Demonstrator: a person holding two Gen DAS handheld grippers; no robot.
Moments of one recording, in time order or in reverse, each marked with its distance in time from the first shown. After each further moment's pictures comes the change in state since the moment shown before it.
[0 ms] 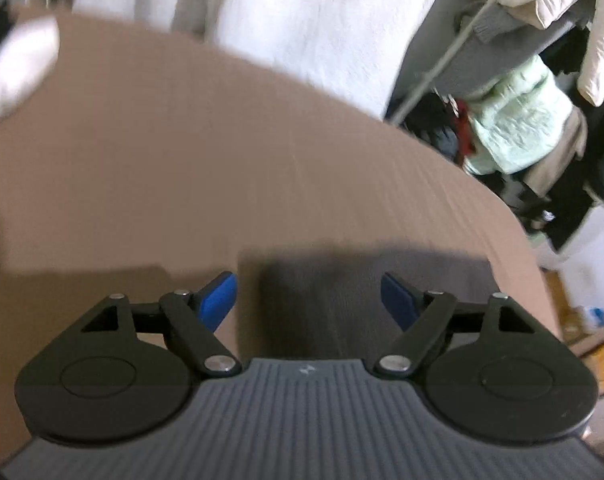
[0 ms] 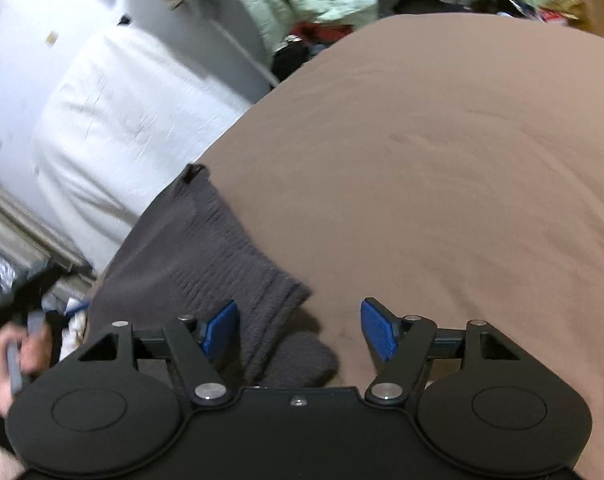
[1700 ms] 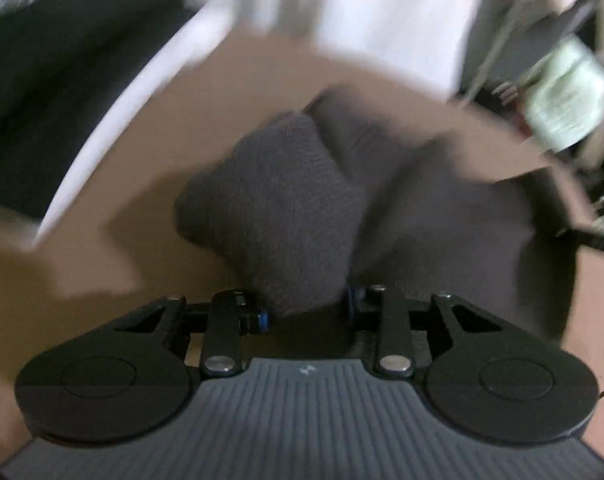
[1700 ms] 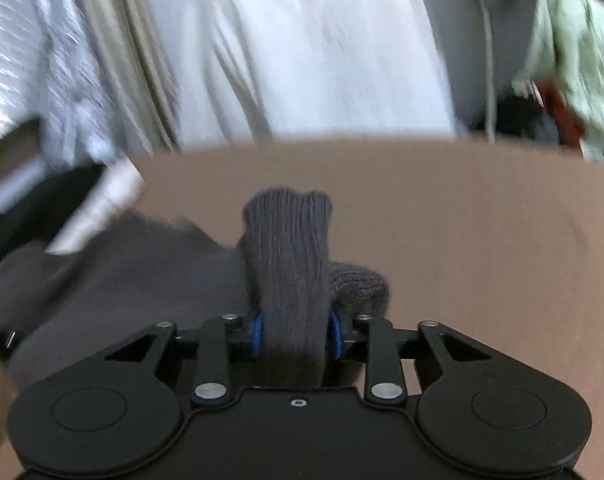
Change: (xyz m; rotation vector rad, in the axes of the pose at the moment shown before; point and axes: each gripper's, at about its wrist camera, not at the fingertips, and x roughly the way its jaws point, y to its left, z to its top) left arm -0.114 0.074 -0.117 0.027 -0.112 0.284; right arm 0.140 0.195 0.032 -0.734 0.185 0.085
